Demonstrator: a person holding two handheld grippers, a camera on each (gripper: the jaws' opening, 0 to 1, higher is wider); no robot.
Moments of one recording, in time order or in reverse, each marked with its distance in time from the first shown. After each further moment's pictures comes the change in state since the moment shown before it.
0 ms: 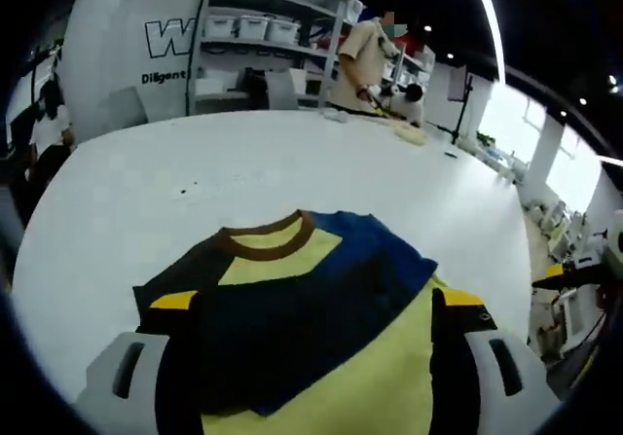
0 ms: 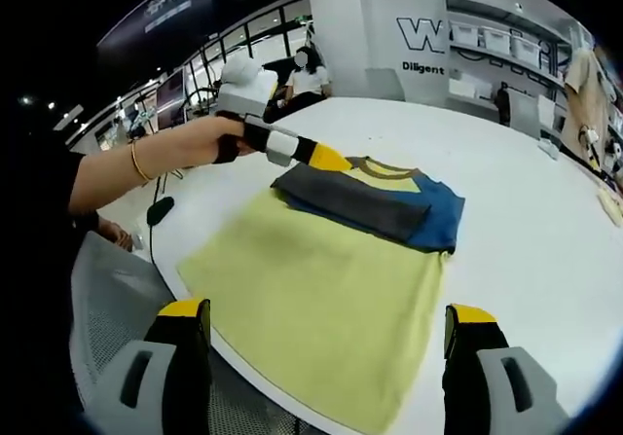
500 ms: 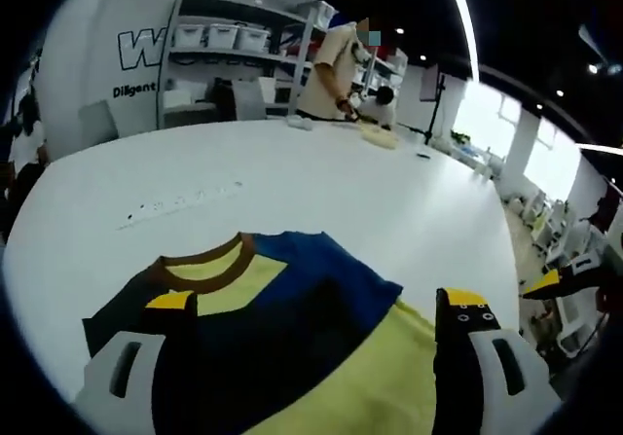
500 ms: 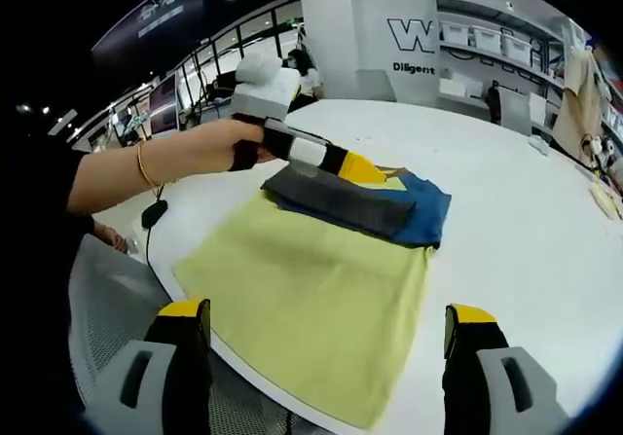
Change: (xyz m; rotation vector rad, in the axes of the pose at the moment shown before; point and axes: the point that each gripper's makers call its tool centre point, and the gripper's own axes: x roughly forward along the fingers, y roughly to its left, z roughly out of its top) left arm 0.033 -0.072 0.021 0.093 -0.028 -0.124; right arm -0.009 -0.011 -0.003 0.020 -0.006 -0.029
